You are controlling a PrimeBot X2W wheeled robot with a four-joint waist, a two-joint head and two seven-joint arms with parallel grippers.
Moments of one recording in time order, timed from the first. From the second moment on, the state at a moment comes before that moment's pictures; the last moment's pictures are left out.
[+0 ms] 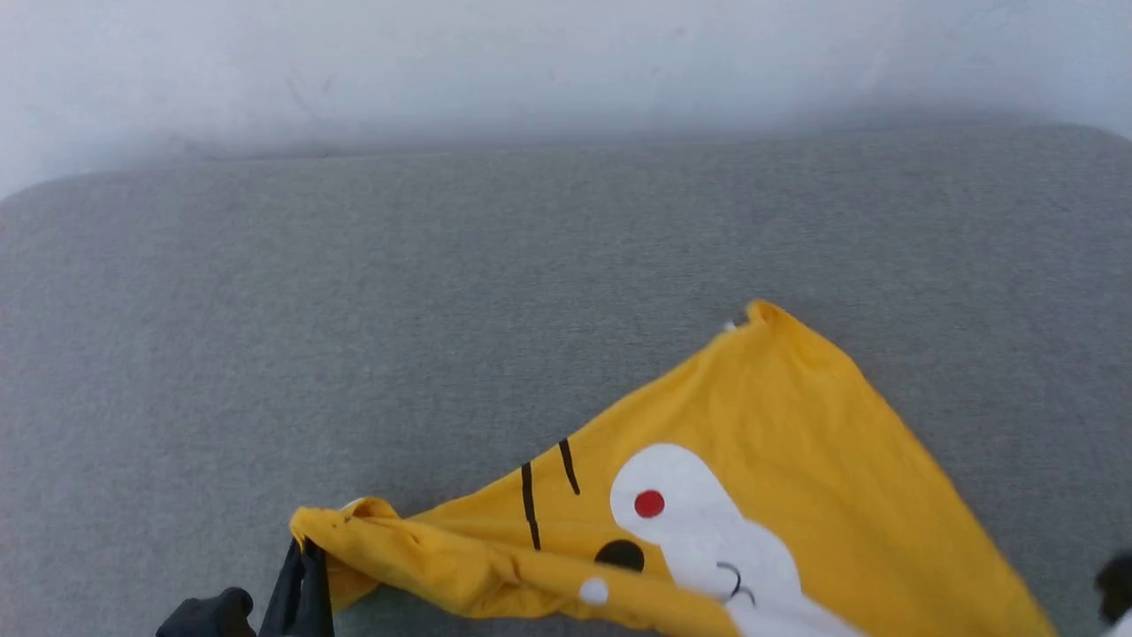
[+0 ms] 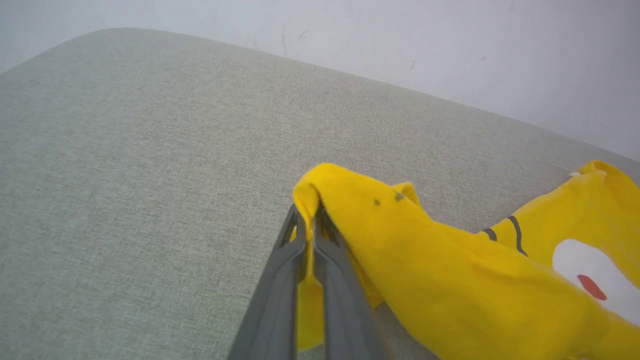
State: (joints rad) left arm 0.23 0.28 -0.24 -0.09 -0.52 0.32 -0.18; right arm 0.23 -0.61 -0.03 -0.08 0.66 0.13 0.93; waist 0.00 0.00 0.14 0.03
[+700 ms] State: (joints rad) left arm 0.24 0.29 -0.26 -0.11 -0.53 0.32 -0.15; right arm 0.03 -0.27 -0.09 -0.09 0.52 0.13 0.39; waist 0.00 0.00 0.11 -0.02
